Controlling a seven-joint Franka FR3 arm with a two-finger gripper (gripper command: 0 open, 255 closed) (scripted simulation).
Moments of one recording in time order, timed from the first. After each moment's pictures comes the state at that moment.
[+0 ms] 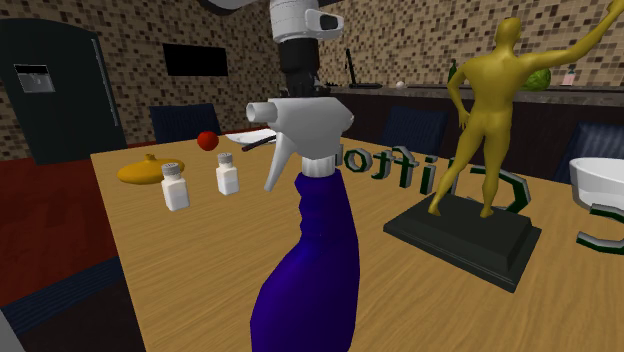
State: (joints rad) arm -0.07 -0.20 -0.02 -2.17 -0.13 1.97 0.25
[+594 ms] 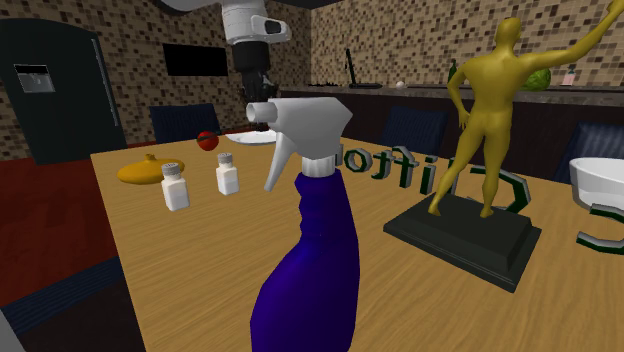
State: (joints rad) arm 0.03 -0.20 0.12 -2.16 -0.10 1.93 0.47
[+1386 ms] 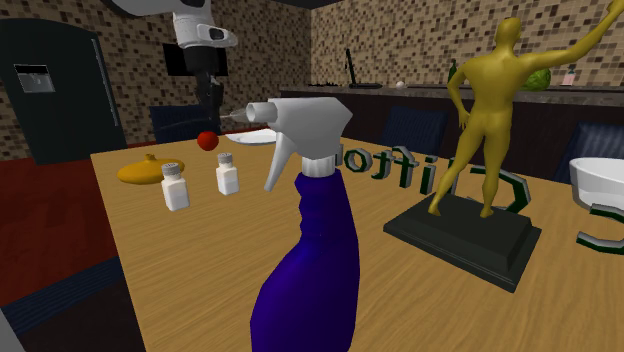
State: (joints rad) arm 0.15 -0.06 0.29 -2.00 -0.09 1.88 0.76
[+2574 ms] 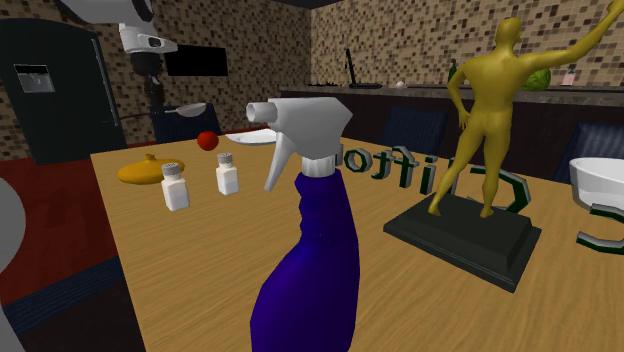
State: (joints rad) arm 0.44 0.42 0.44 -1.38 -0.25 1.67 1.18
